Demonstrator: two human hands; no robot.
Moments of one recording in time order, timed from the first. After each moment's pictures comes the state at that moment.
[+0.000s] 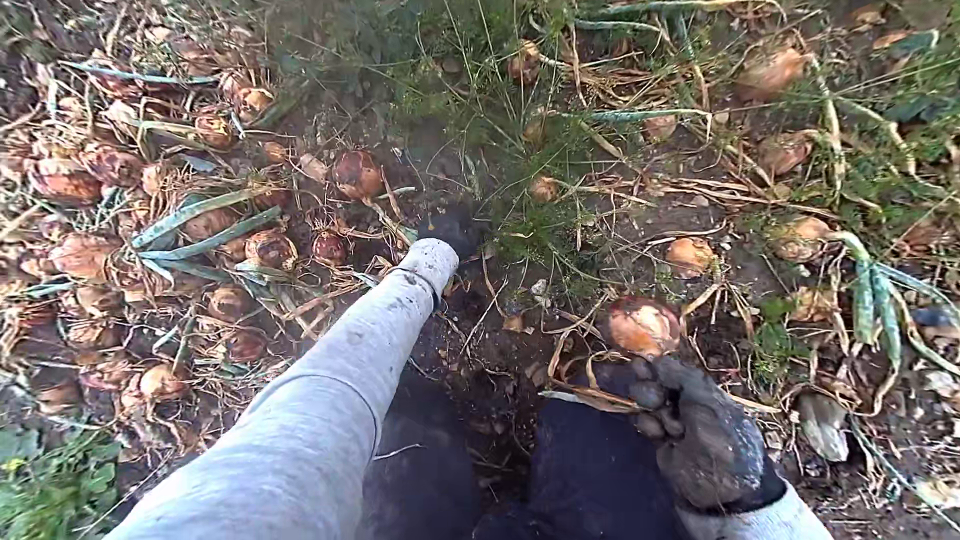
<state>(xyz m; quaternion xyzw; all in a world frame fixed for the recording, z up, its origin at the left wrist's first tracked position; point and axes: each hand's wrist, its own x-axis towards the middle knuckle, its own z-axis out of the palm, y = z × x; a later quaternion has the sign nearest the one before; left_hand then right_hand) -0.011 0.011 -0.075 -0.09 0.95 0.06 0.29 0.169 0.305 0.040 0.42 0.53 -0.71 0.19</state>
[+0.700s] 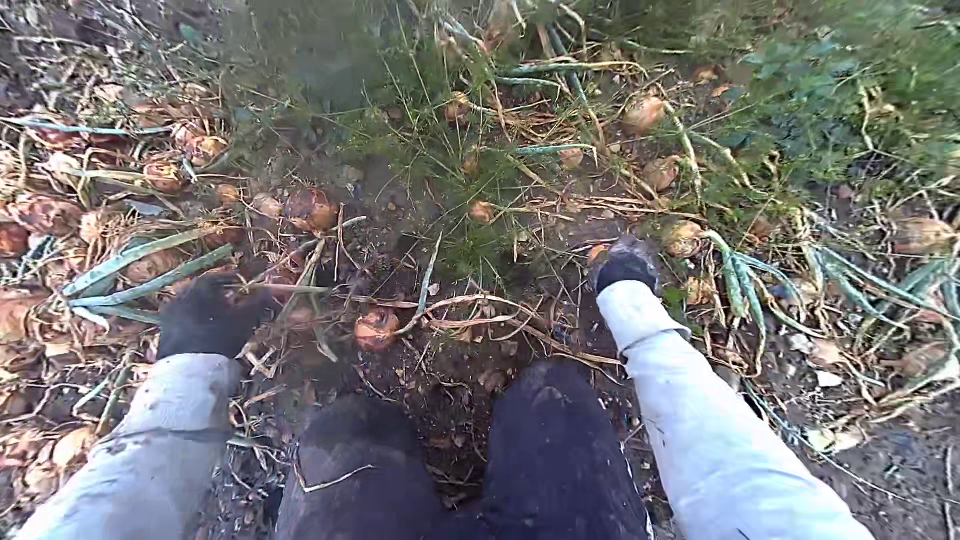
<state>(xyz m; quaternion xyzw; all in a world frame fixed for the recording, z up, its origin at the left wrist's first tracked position) 0.117 -0.144 0.041 -0.28 0.95 0.09 0.10 0.015 0.344 -0.033 0.25 0.93 -0.08 0.27</state>
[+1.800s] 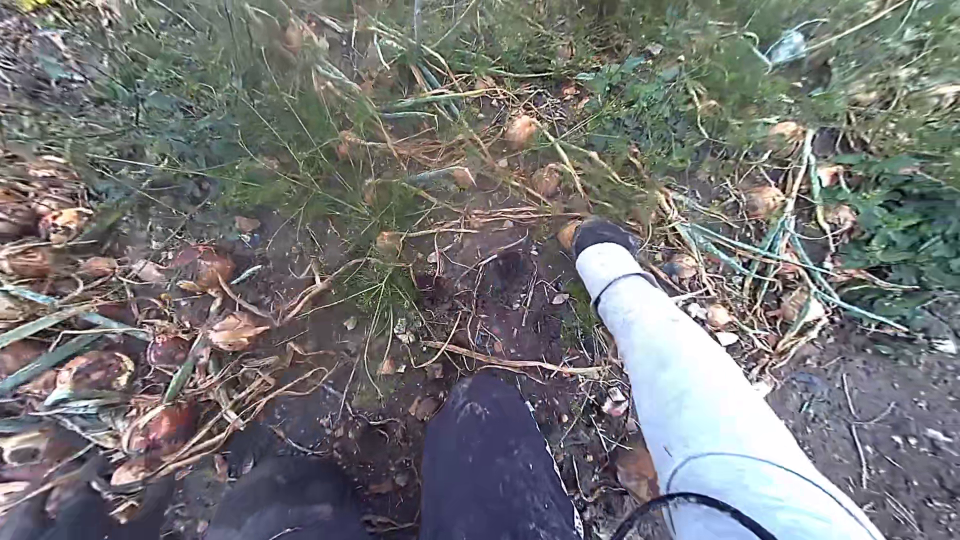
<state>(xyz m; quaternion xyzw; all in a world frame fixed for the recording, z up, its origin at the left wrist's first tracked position) 0.234 -0.104 0.044 -0.31 0.94 0.04 0.12 -0.037 0.474 -0.046 0.24 0.91 -0.04 0.34</state>
